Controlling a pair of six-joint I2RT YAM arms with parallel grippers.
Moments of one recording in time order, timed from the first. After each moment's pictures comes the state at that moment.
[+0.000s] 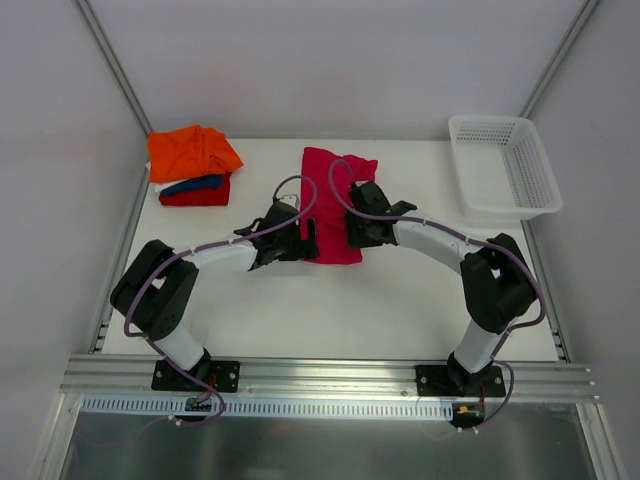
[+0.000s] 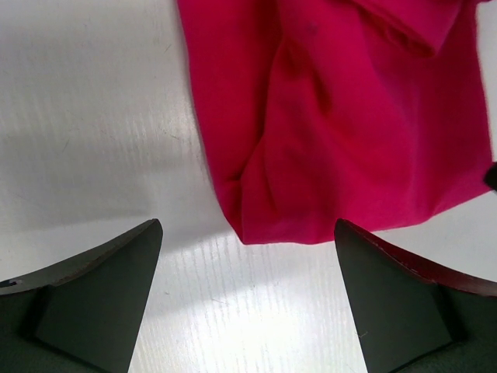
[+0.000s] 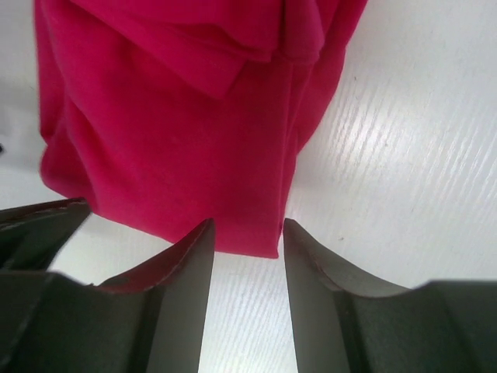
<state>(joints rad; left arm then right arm) -0.61 1.61 0.86 -0.08 -0.06 -0.57 0.65 1.74 1.20 -0.48 0.12 0.42</state>
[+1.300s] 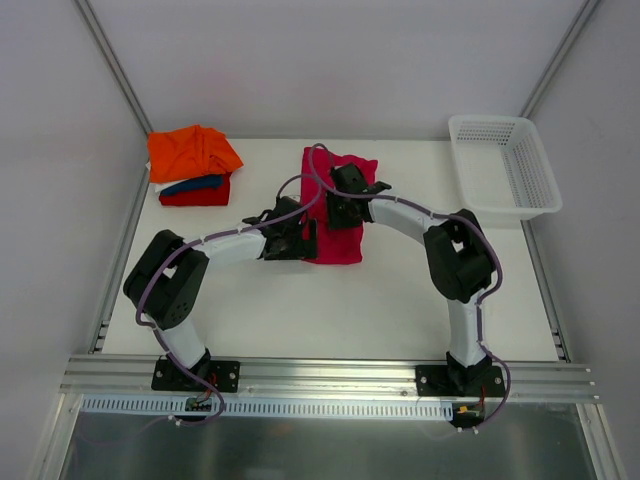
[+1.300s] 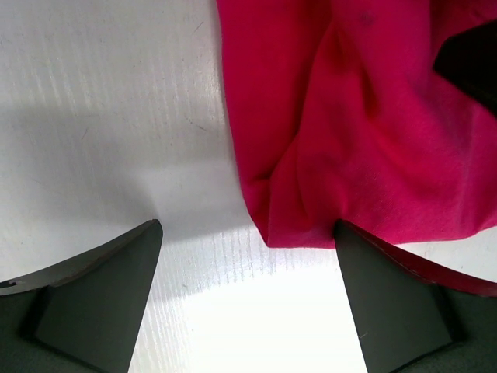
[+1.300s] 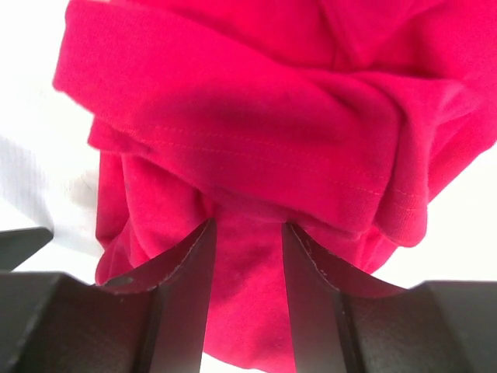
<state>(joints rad) -0.61 1.72 0.99 -0.27 -0.09 -0.57 0.64 2.04 1.52 -0.48 0.03 0.39</state>
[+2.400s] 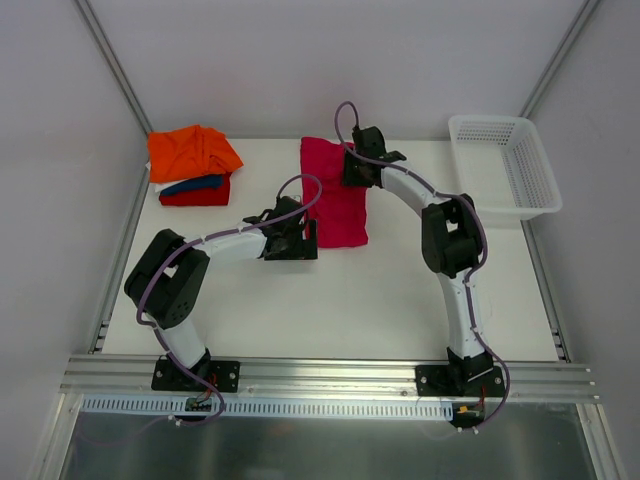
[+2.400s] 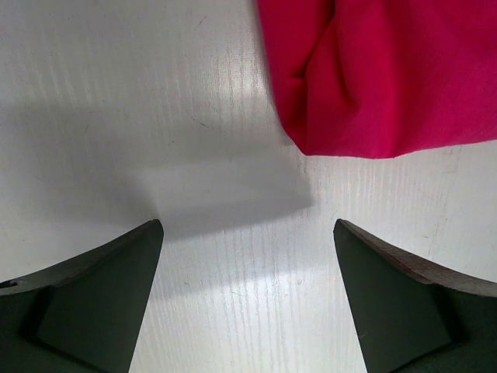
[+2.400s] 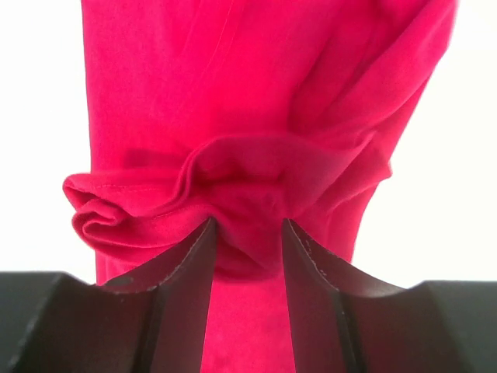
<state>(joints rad) -0.61 1.72 1.00 -0.30 -0.09 -0.57 0.45 2.29 1.92 -0.46 0.03 0.38</state>
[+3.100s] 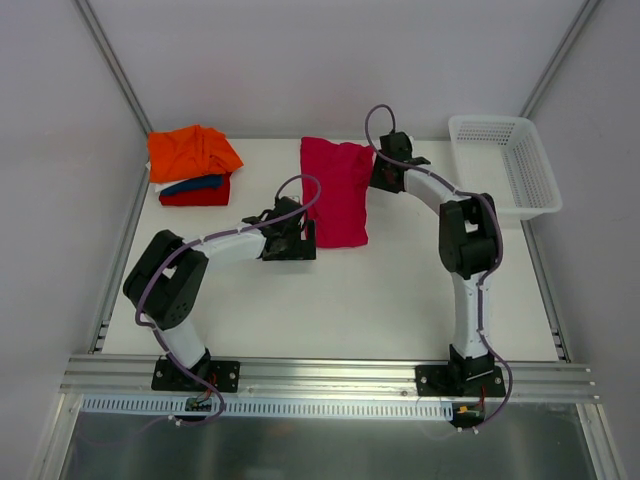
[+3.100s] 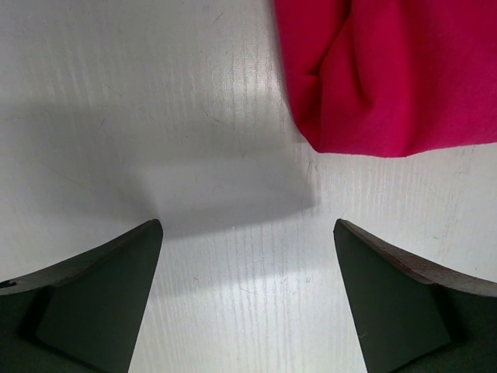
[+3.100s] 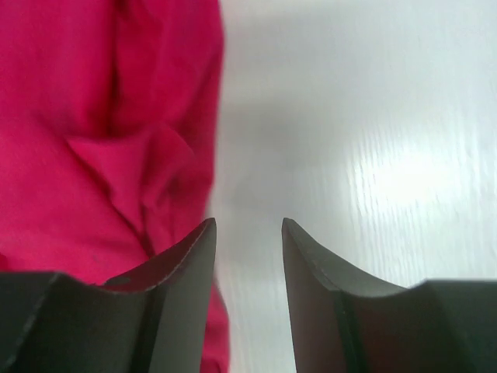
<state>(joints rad) -0.61 1.71 1.00 -0.31 -0.11 -0.57 0.33 2.23 1.78 -0.38 0.15 0.48</state>
